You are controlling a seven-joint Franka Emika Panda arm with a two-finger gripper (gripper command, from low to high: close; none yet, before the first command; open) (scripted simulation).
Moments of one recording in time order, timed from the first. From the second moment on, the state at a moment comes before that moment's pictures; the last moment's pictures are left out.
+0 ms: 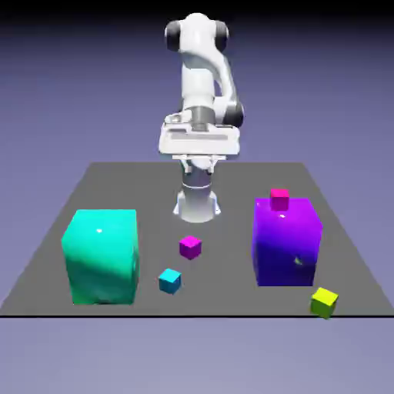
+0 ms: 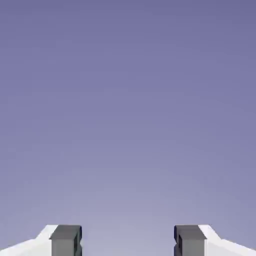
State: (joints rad) arm 0.02 -0.53 0.01 -2.77 -0.01 3.00 0.74
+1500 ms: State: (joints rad) arm 0.42 0.94 0.26 -1.39 -0.33 1.88 0.69
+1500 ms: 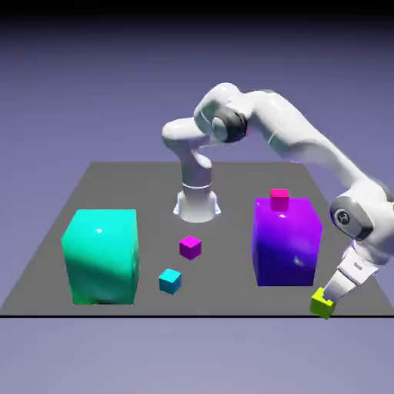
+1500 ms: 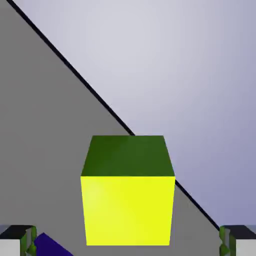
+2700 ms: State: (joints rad) arm 0.17 0.17 -0.07 -2.34 0.01 2.06 0.83
